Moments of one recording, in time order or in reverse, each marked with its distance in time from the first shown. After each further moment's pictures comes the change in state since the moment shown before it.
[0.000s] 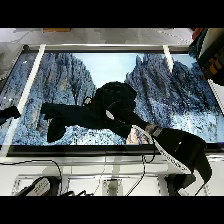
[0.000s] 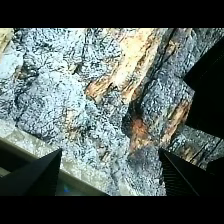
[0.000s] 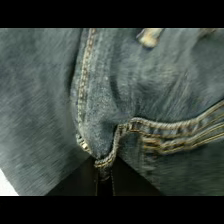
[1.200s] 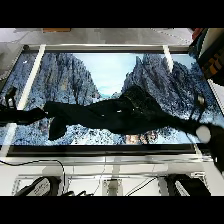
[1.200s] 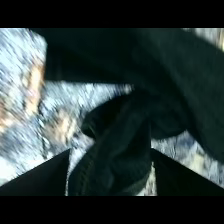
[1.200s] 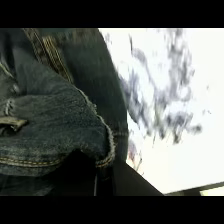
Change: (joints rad) left arm -0.084 -0.007 -0.138 -0.484 -0.079 0.332; right arm -0.780 1.122 -0.920 0.098 0.100 0.693
